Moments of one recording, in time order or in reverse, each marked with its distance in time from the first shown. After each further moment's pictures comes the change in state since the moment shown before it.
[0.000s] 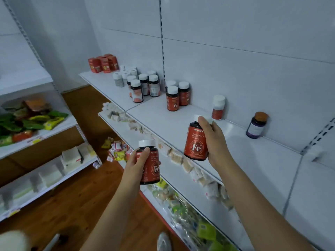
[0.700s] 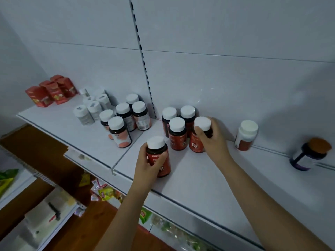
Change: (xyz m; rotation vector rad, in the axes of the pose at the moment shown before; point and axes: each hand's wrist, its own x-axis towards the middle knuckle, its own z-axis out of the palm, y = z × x) left_hand 0.312 0.065 0.020 0.364 -0.341 0.264; right_hand 0.255 0.040 0.056 -0.404 0.324 -0.327
